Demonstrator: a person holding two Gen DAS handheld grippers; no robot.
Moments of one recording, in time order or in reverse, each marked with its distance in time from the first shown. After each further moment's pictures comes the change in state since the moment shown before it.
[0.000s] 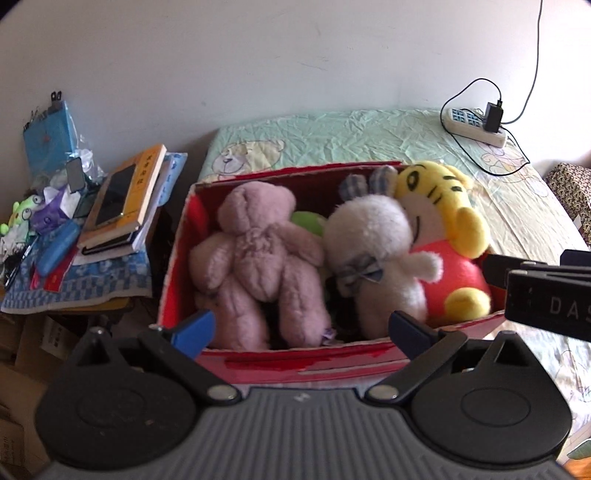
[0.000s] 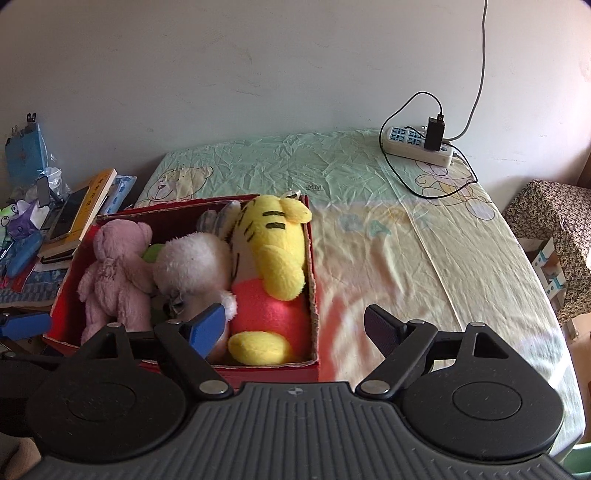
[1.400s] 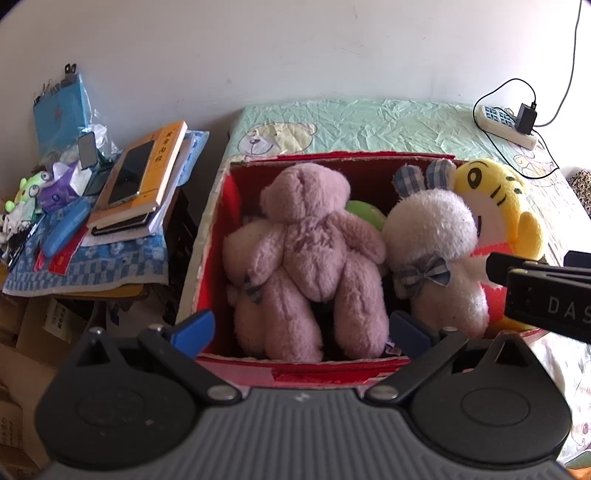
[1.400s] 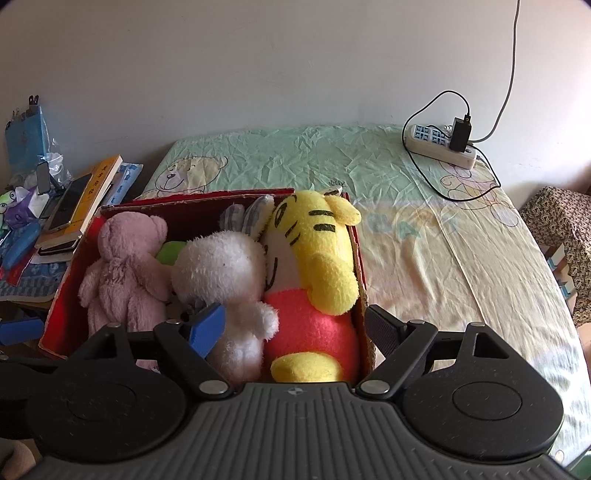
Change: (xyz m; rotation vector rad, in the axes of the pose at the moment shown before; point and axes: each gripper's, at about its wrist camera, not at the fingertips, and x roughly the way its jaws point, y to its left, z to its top) left arm 0.028 0.034 0.002 -0.056 0.050 0.020; right arm 0.032 0.032 0.005 -0.043 0.023 -0.005
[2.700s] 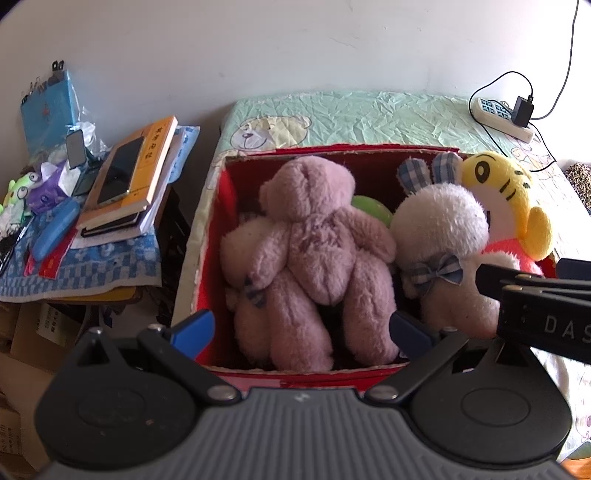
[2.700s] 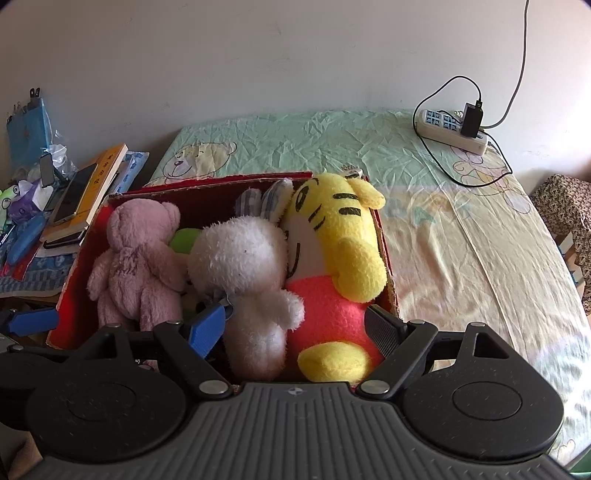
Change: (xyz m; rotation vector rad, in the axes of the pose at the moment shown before) left arm 0.015 0.009 0.004 0.025 0.017 -0.037; right arm 0.009 0.012 0.000 0.012 0.048 0.023
